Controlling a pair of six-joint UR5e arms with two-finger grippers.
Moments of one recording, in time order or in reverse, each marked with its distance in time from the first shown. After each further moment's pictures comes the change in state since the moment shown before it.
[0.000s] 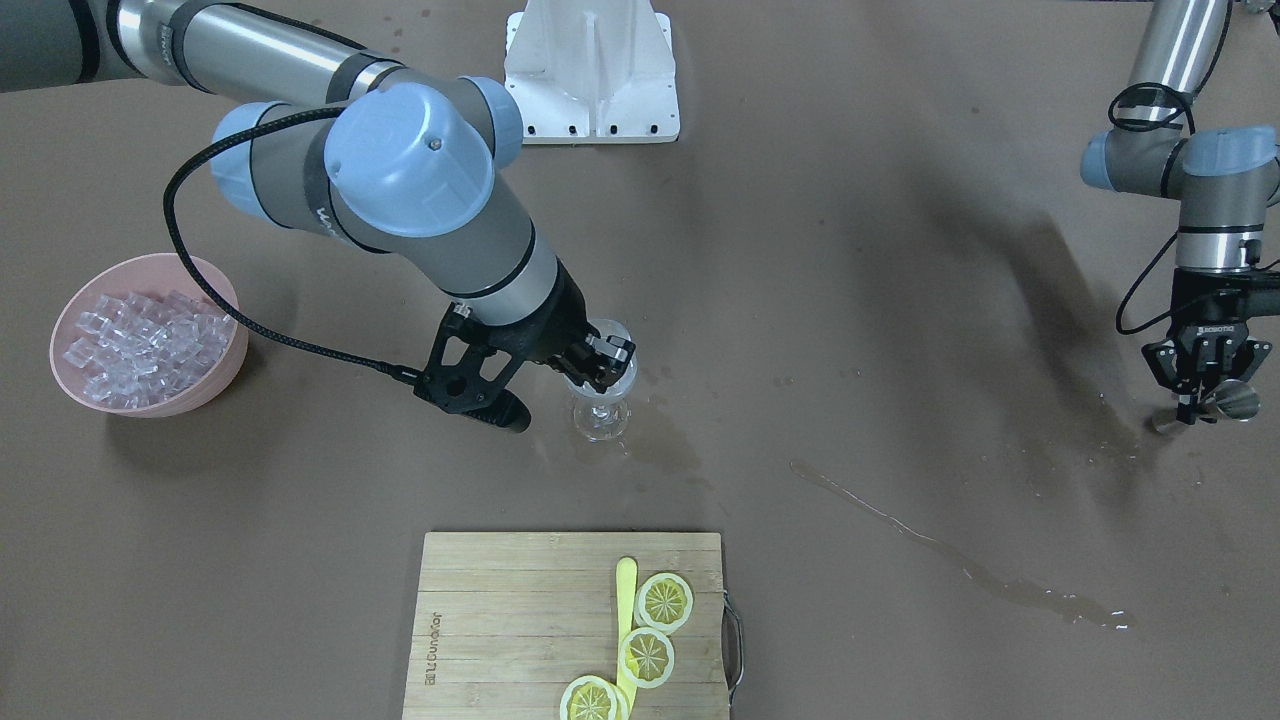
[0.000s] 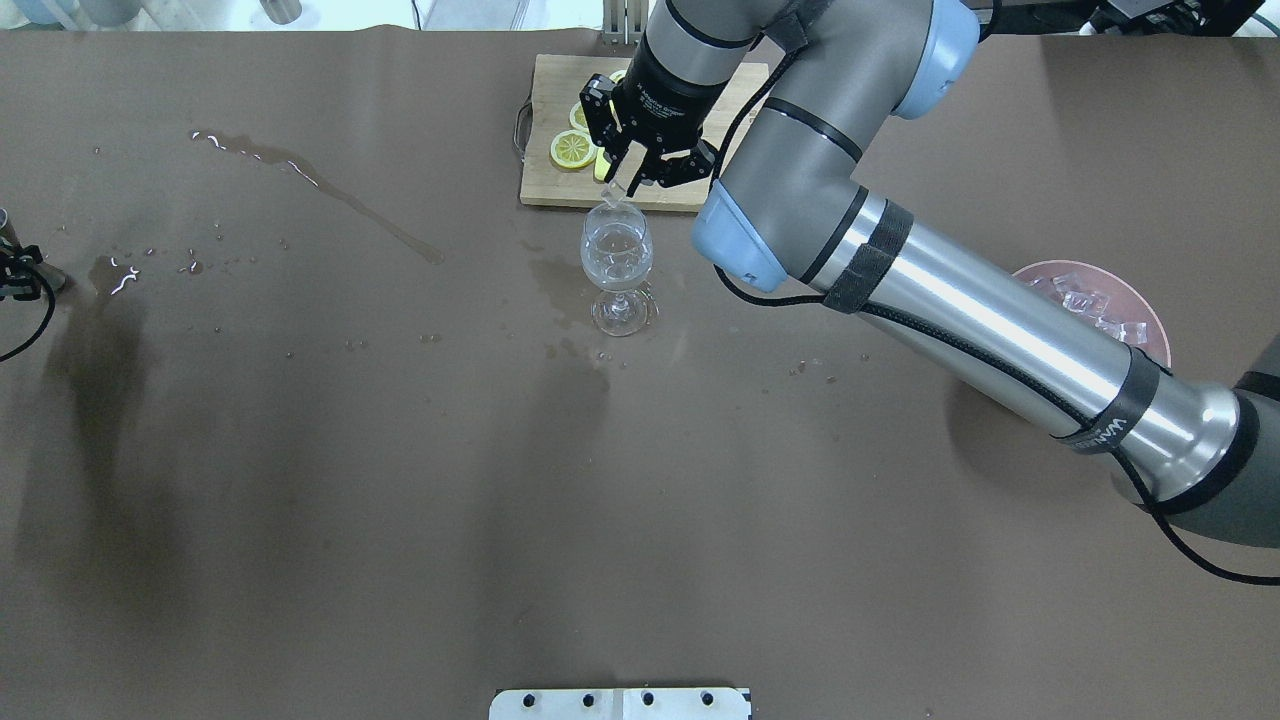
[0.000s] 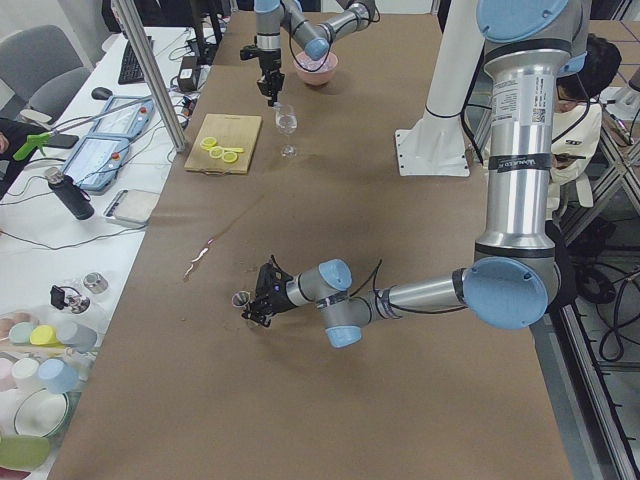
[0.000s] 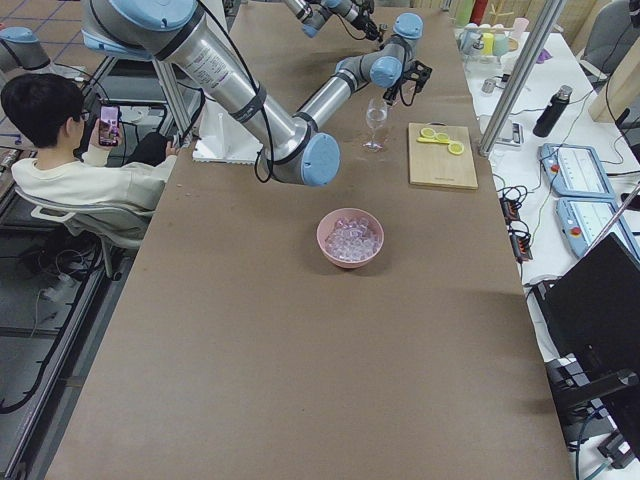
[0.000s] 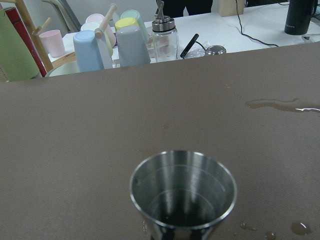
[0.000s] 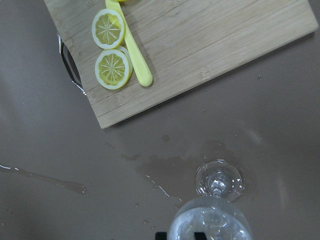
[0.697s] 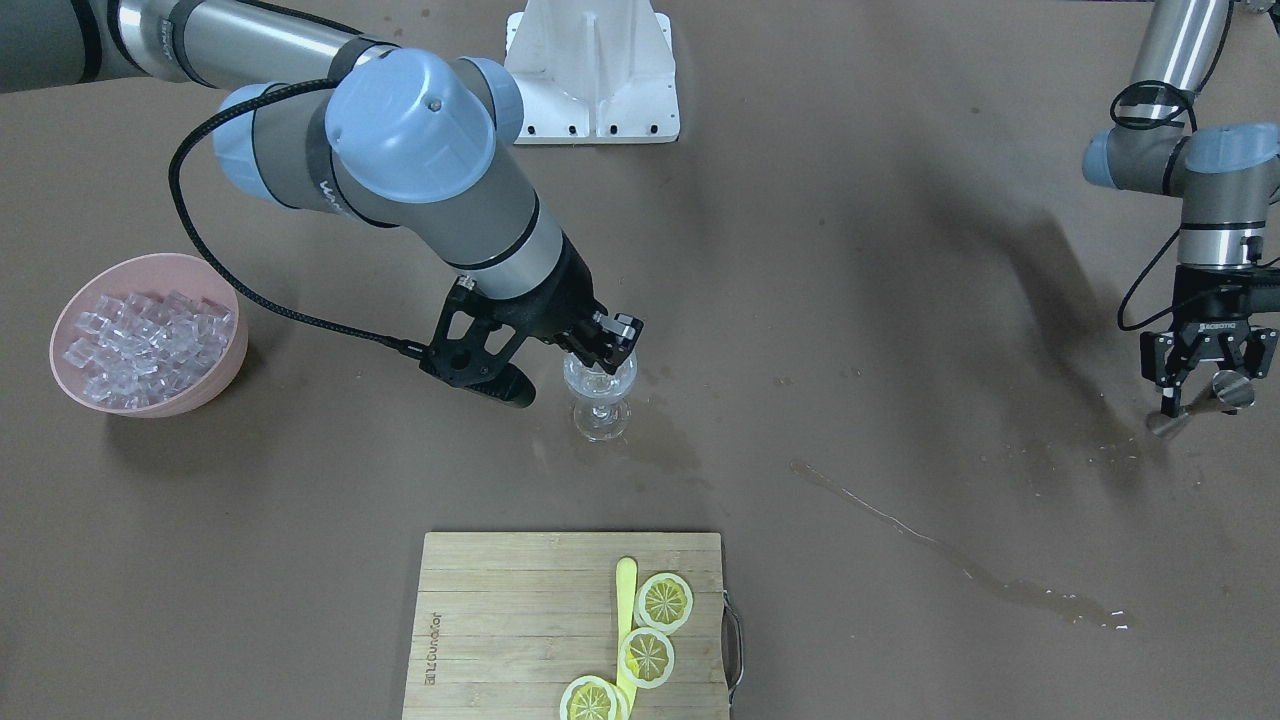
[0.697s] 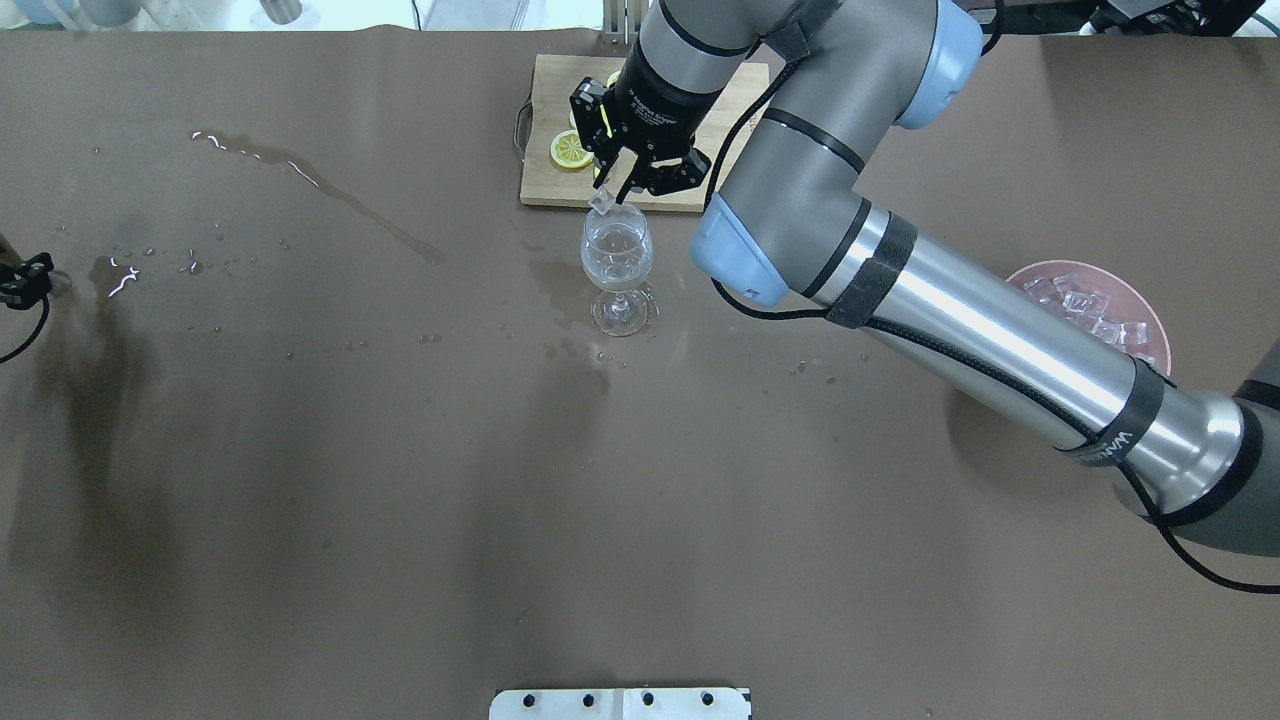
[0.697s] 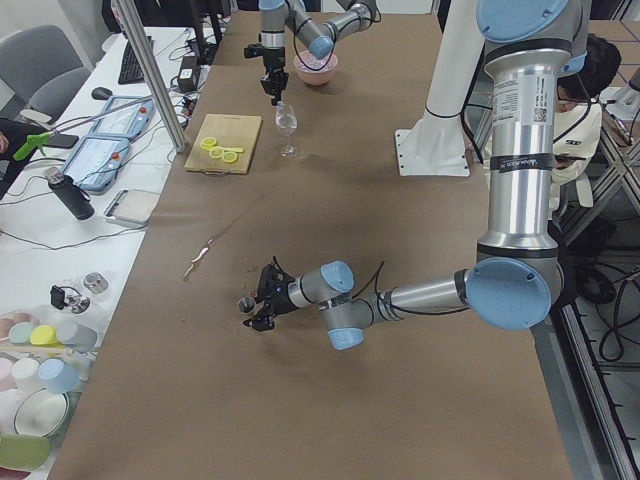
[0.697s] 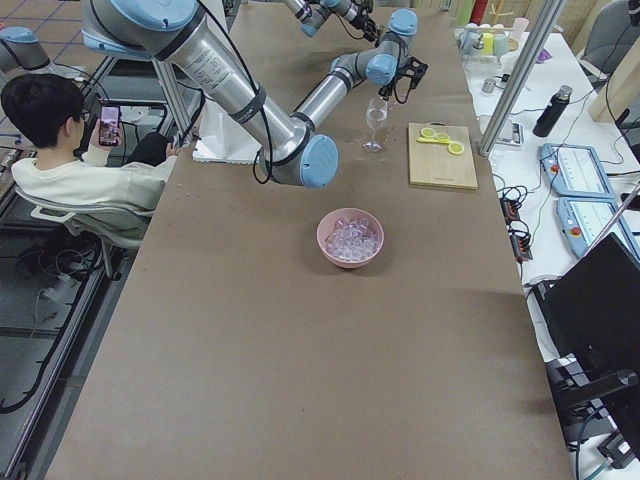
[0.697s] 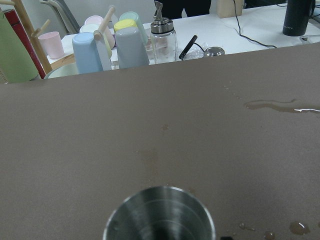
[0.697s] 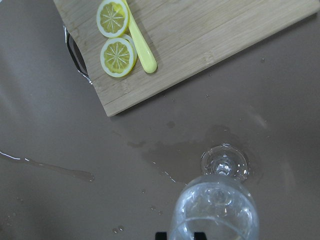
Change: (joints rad) left arm 0.000 0.024 -0.008 -0.020 -0.010 0.010; right arm -0.015 -0.016 0.048 0.002 -0.002 0.045
